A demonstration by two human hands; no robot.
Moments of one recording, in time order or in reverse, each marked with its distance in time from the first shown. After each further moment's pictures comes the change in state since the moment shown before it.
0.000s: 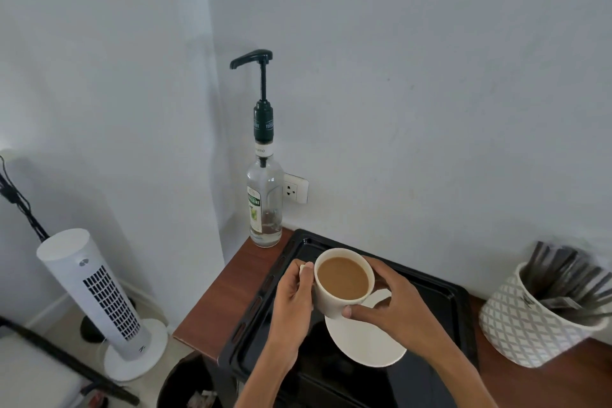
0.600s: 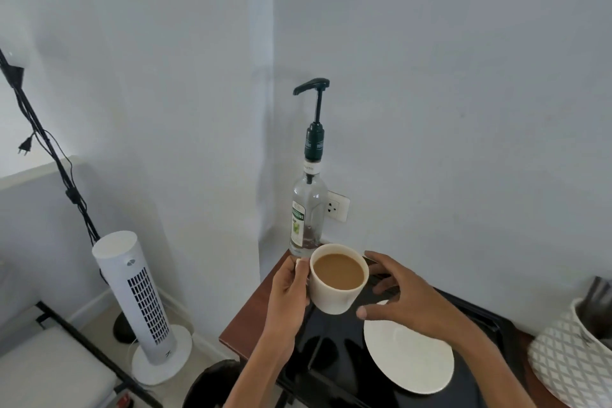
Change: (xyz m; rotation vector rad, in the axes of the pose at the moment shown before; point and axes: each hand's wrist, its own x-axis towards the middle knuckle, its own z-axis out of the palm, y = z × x) left_hand 0.011 0.036 -0.062 -0.037 0.159 -0.032; right_hand 0.037 -0.054 0.010 -0.119 -0.251 0.028
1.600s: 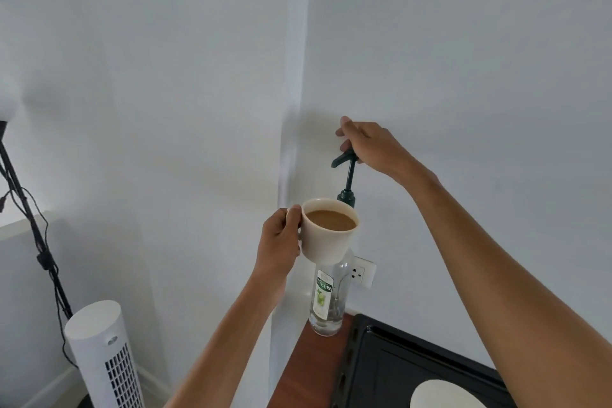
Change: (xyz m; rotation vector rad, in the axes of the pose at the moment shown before) left_hand 0.131 0.156 -0.045 0.033 -0.040 0.205; right_hand 0.205 -0.246 -0.098 -0.136 0.470 -0.194
